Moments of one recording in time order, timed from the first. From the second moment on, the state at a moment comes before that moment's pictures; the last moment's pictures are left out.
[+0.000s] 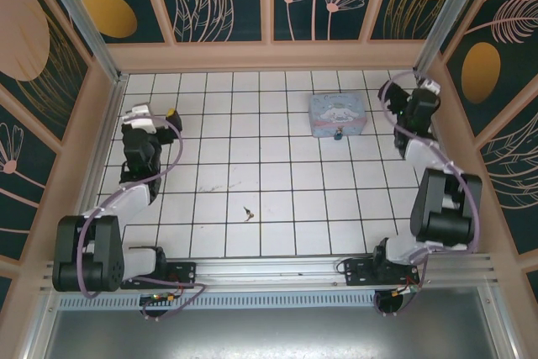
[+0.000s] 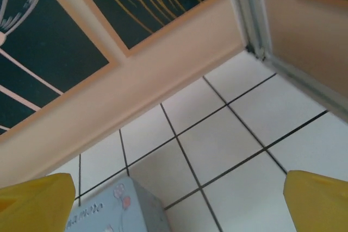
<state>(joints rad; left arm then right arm) -0.01 1.25 0.52 0.63 -0.10 -0.19 -0.17 1.59 0.98 0.27 -0.06 0.50</state>
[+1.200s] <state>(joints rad) -0.24 1.53 0.92 0.12 0.19 -0.62 0.28 1.88 1.06 0.14 -0.33 0.69</state>
